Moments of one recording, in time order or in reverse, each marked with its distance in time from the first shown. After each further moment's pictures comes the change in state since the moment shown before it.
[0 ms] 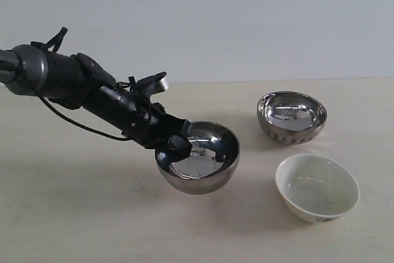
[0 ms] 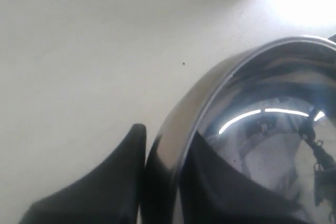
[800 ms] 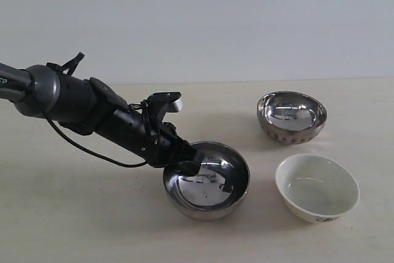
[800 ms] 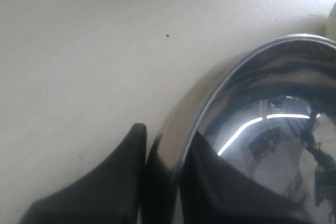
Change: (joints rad) left arm -0.081 -0.019 0.134 -0.126 -0.163 0.228; right arm 0.000 0.000 0.000 0.000 0.000 0.000
